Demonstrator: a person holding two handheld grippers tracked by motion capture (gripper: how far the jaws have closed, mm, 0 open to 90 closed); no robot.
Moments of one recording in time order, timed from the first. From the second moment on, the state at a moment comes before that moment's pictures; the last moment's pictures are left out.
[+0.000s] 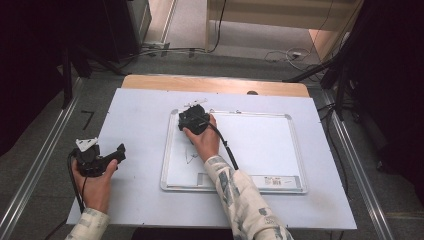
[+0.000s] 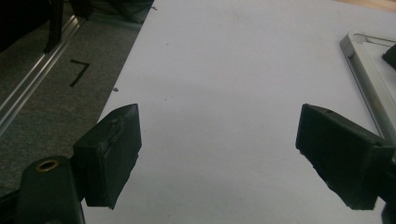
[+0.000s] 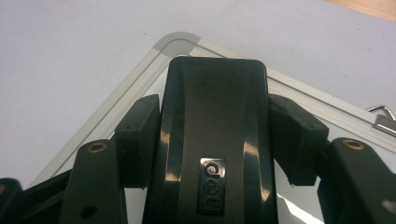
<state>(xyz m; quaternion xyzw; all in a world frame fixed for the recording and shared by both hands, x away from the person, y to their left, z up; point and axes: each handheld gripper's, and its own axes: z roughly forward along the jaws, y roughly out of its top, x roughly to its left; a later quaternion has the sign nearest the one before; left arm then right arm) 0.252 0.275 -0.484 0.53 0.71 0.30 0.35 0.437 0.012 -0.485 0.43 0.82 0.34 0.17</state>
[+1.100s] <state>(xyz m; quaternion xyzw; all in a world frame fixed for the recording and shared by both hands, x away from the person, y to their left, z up) 0.254 0.274 -0.484 0.53 0.71 0.29 0.35 0.444 0.014 -0.485 0.43 0.82 0.33 0.19</state>
